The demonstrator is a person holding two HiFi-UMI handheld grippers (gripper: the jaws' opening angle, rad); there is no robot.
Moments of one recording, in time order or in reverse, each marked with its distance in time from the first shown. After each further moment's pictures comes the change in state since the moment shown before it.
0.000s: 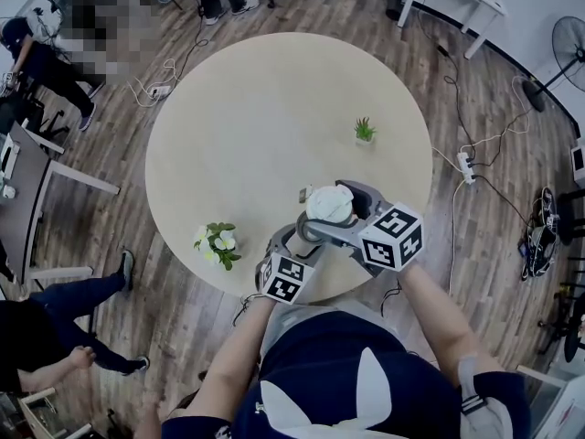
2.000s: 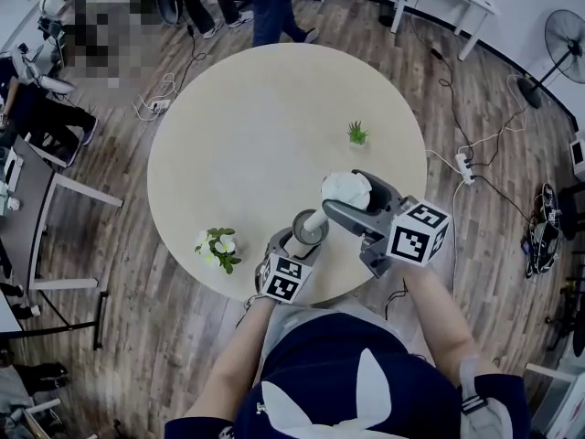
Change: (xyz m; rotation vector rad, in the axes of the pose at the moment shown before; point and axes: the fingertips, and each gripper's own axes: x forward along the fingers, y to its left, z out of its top) left arm 0.000 0.000 -0.004 -0.003 0.018 0.019; right arm -0.060 -0.008 0.054 0.232 -0.309 0.012
